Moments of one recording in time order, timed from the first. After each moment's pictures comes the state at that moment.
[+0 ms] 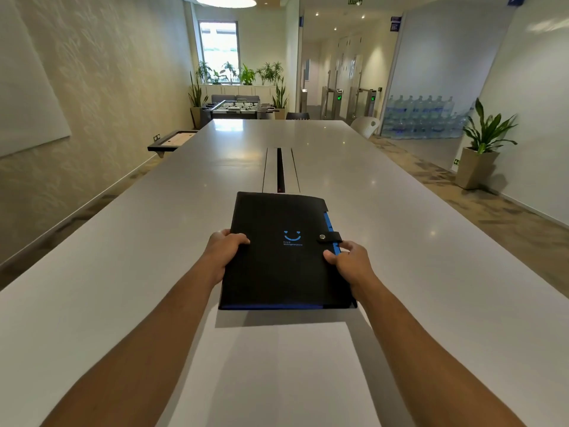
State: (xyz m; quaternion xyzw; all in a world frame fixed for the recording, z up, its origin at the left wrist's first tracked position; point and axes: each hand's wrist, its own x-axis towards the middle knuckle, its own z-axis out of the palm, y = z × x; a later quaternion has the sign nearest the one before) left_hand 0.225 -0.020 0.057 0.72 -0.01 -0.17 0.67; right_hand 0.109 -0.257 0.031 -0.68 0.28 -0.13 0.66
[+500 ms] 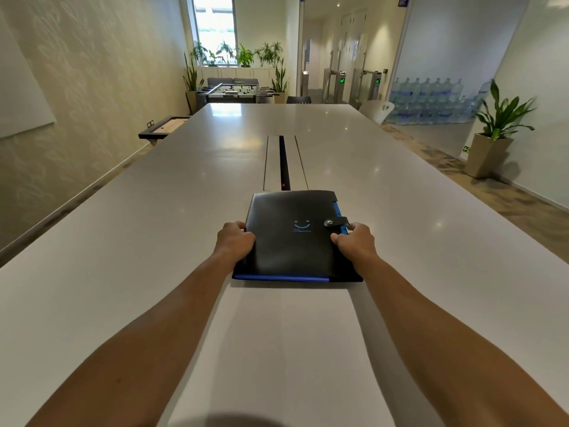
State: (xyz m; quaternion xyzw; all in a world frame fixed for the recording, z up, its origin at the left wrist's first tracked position) left_hand 0.354 -0.079 0.017 0.86 -0.06 -0.08 0.50; right_hand 0.263 -0.319 -0.002 -0.79 0.33 -0.17 0.48
